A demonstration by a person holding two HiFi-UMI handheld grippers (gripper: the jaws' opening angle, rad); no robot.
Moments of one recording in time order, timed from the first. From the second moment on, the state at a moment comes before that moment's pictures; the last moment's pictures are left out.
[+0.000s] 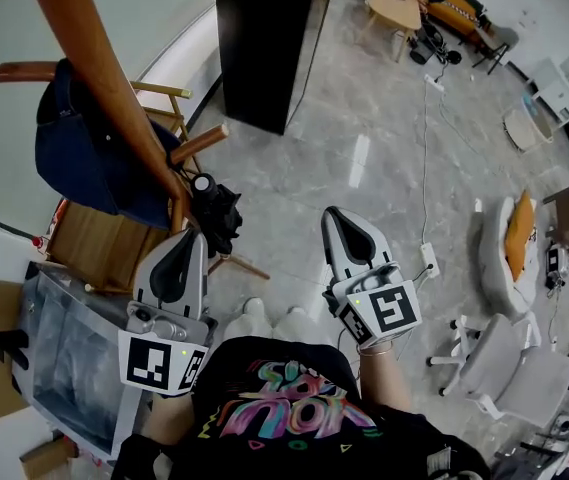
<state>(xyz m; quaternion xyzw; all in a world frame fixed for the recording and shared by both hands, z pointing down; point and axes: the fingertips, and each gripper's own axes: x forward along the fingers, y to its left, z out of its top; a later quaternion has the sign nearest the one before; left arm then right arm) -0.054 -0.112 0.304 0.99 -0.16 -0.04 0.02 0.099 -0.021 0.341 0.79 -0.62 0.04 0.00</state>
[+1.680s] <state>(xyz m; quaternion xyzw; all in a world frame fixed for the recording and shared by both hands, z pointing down) -0.100 -0.104 0.302 0.84 -0.54 -0.04 -0.01 0.092 -0.140 0.348 0.48 -0.88 0.03 0.03</state>
